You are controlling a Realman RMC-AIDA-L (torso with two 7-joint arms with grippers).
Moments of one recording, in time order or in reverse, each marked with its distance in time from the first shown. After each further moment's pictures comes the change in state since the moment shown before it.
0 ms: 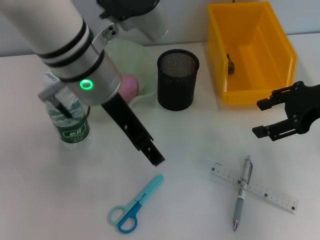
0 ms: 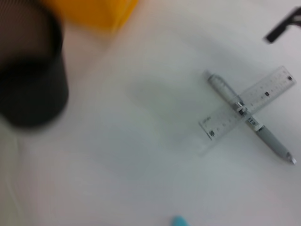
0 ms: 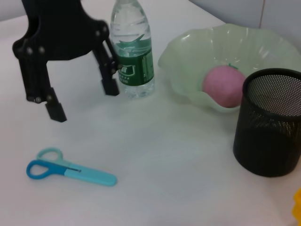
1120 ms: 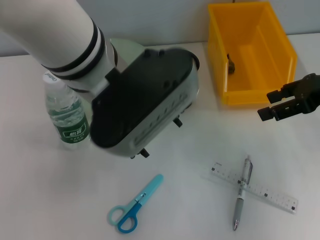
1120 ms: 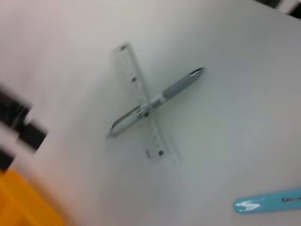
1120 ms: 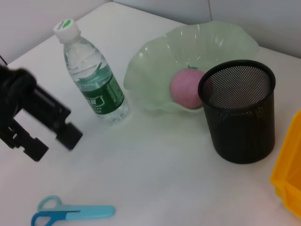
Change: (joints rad) left arm 0.129 0.001 0.192 0.357 0.017 -0.034 1.240; right arm 0.082 -0.065 0.091 0.094 -0.041 -0.048 0.292
